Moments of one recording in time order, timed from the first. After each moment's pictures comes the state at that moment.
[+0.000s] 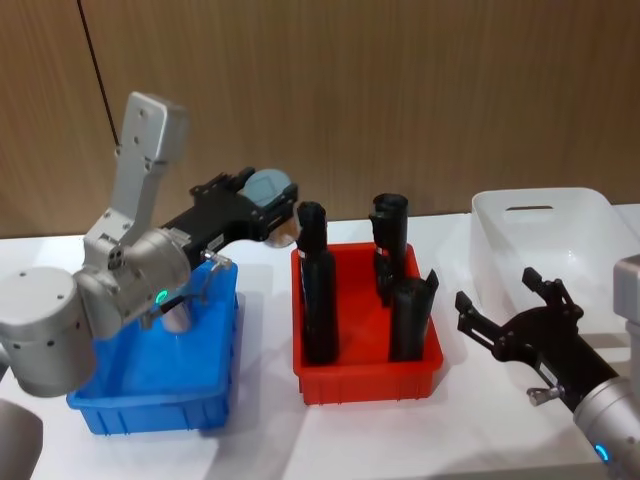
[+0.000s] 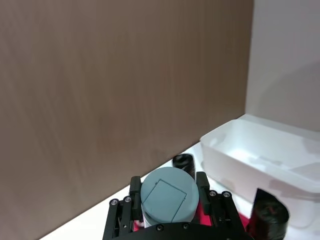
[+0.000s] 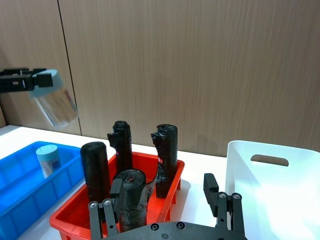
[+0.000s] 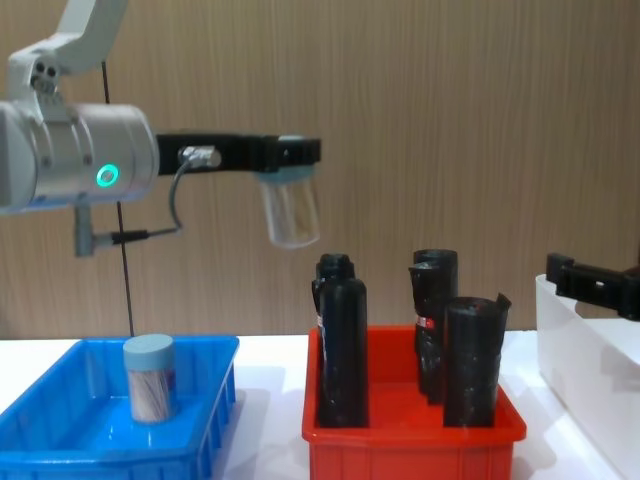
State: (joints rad) left arm -0.53 0.29 0.30 -1.42 -0.35 0.25 -0.40; right arm -0.01 0.34 -0.23 -1.77 0.29 0.03 0.07
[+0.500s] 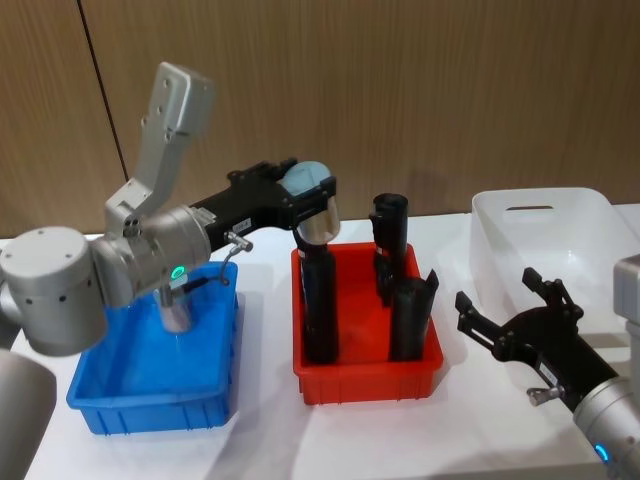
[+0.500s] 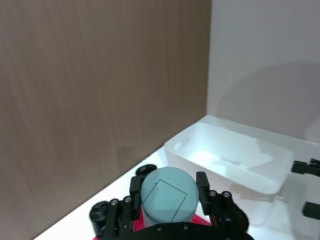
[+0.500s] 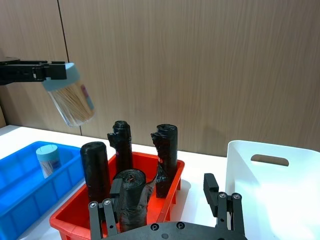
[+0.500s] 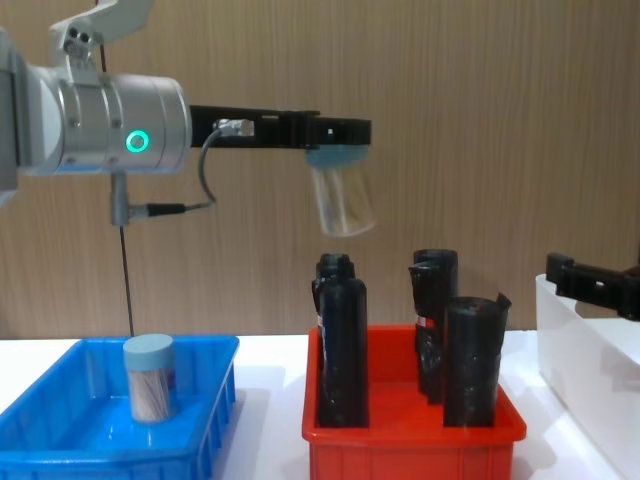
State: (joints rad) left arm -0.62 0.26 0.31 -1.35 -0.36 0.31 -0.57; right arm -0.01 0.34 -0.23 -1.77 0.29 0.03 0.07
